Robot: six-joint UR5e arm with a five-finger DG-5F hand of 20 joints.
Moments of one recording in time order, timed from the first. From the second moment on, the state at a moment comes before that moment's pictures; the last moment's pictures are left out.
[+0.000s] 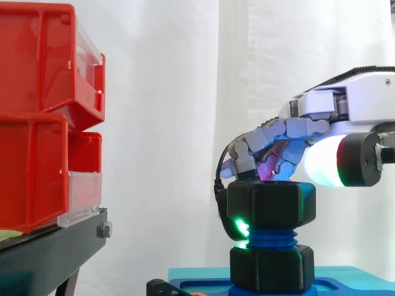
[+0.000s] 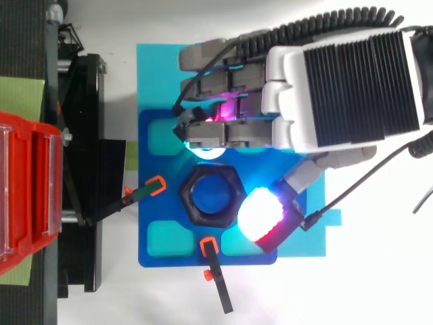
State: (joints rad) arm 0.03 -2.22 -1.16 -2.97 -1.84 -1.58
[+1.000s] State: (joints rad) arm 0.06 -2.23 -1.14 -2.87 -1.85 -1.56
